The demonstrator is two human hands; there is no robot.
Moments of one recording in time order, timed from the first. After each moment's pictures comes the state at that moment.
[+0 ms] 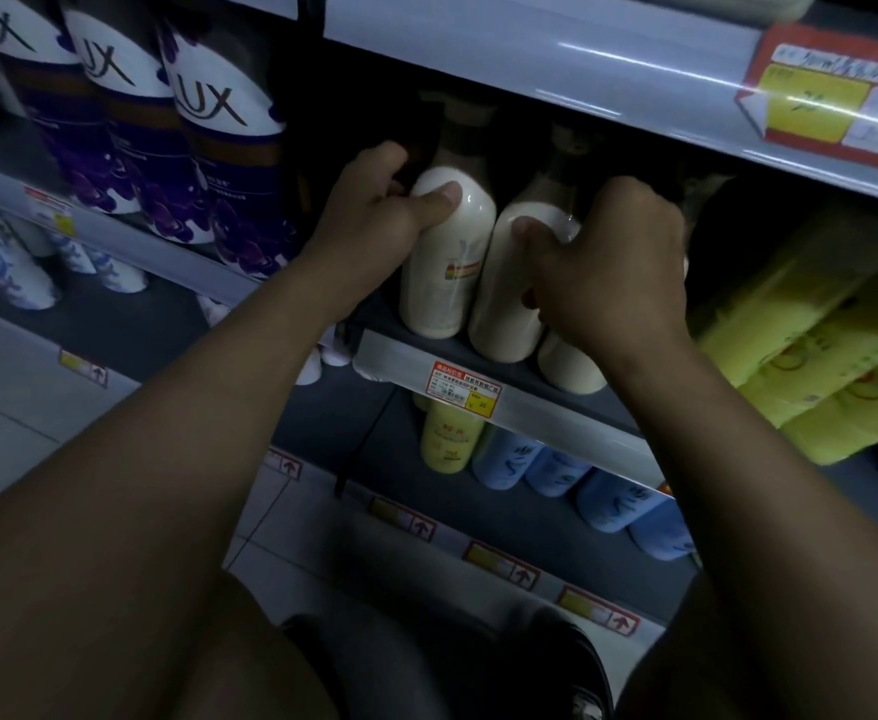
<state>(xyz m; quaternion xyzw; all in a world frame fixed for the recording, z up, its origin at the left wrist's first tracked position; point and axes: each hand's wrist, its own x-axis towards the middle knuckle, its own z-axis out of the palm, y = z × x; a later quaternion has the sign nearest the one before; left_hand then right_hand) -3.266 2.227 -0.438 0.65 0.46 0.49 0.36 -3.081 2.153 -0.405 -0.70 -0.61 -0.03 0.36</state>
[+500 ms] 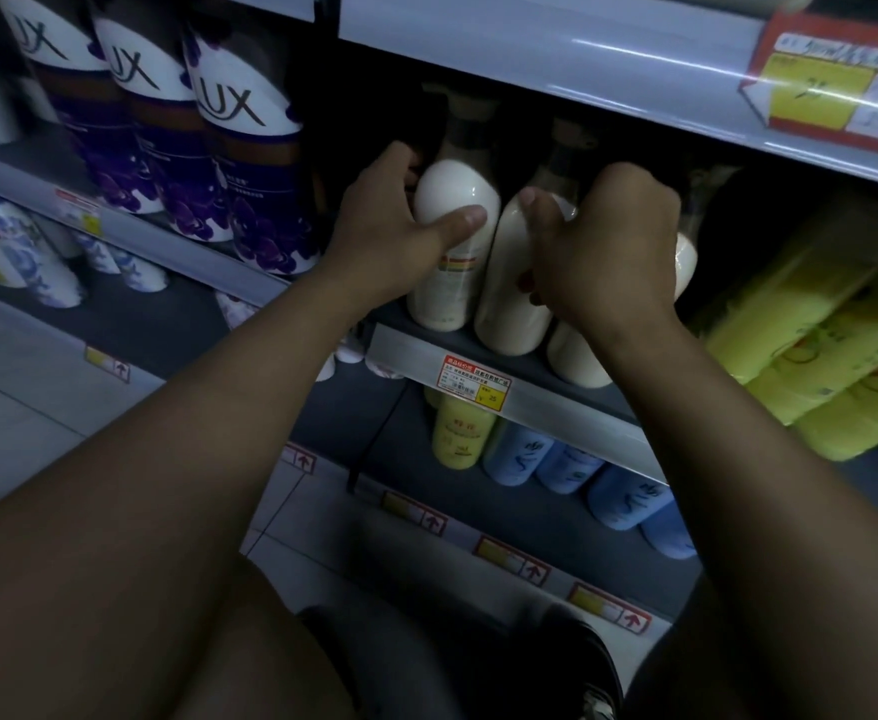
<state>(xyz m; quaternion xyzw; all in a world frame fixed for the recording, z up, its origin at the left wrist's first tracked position) -3.264 2.219 -0.442 0.67 0.50 0.46 0.28 -3.092 2.166 -0.408 -0.70 -0.59 -0.01 0.40</state>
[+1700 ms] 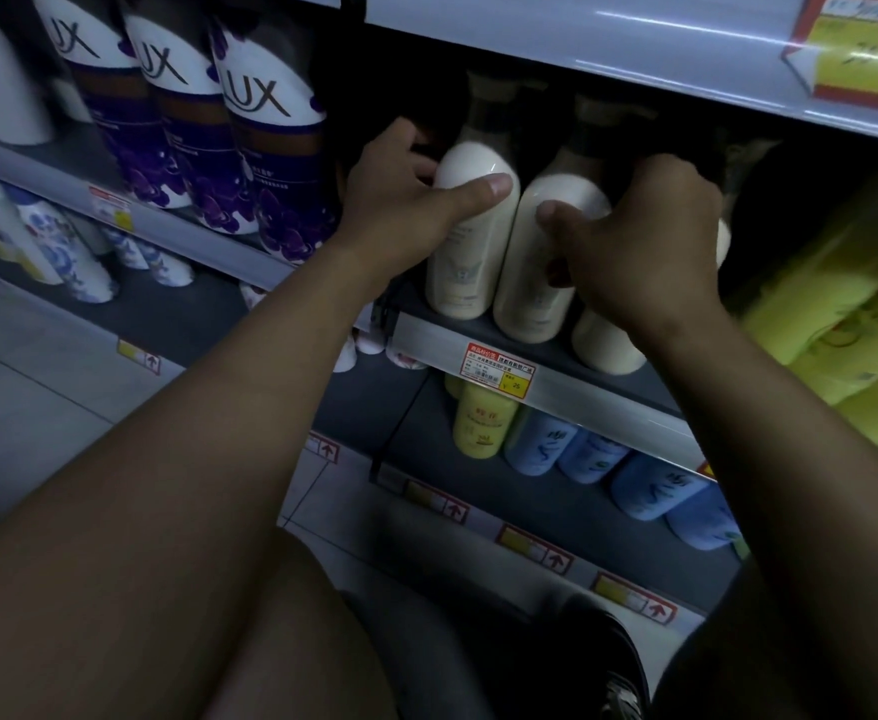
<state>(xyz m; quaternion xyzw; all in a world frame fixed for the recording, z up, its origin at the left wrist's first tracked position) -3.269 2.213 -0.428 0.62 0.53 0.49 0.31 -3.092 2.147 -0.404 -0.70 -0.59 0.05 0.40</state>
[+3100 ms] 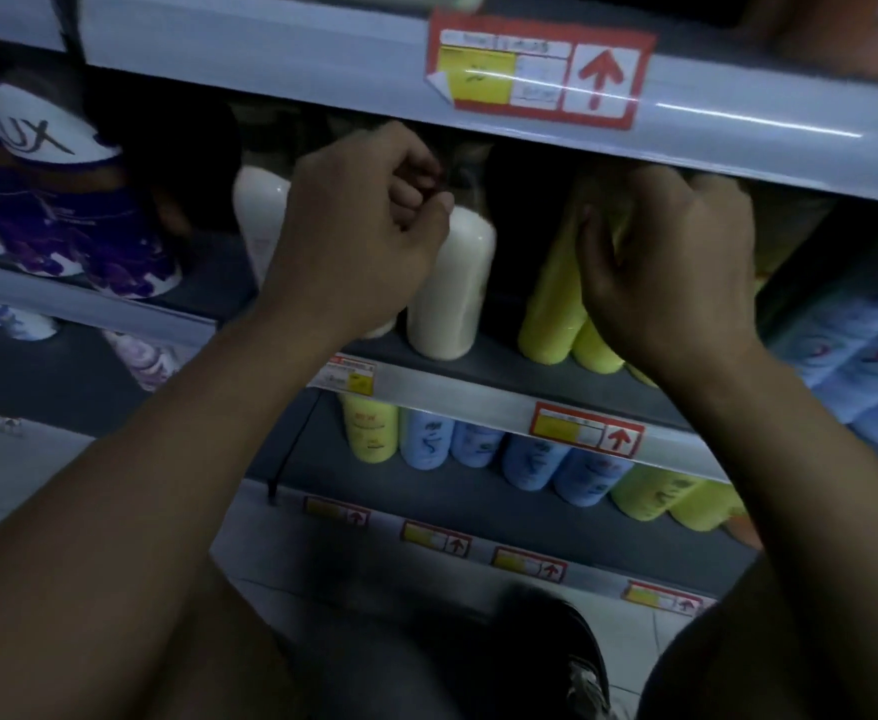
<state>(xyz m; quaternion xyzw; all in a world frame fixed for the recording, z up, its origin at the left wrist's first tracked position) -3.156 2.125 -0.387 0.77 0.41 0.48 0.10 -2.946 2.054 -0.385 -0.64 -0.65 -0.24 0.35</state>
